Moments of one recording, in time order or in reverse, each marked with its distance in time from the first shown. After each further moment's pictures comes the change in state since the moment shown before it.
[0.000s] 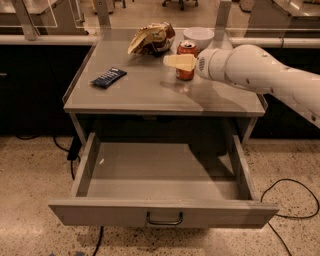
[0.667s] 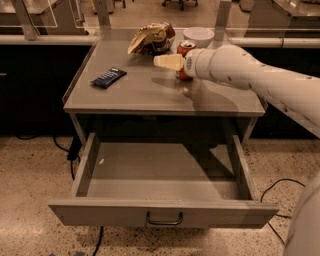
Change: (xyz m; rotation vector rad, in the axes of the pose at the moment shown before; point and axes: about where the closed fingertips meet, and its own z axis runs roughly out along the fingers) arm 0.003 0.014 0.044 -0.025 0.004 -0.020
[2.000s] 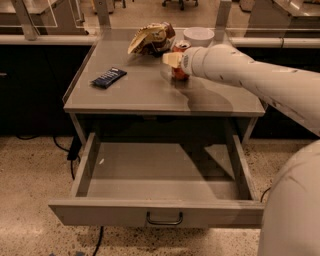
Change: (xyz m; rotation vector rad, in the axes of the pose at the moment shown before) arm -0.005 -0.003 0.012 0.053 -0.009 0.018
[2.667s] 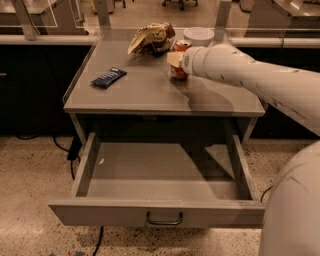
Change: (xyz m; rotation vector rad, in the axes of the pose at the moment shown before) arm 0.000 0.000 0.000 0.000 0.000 0.000
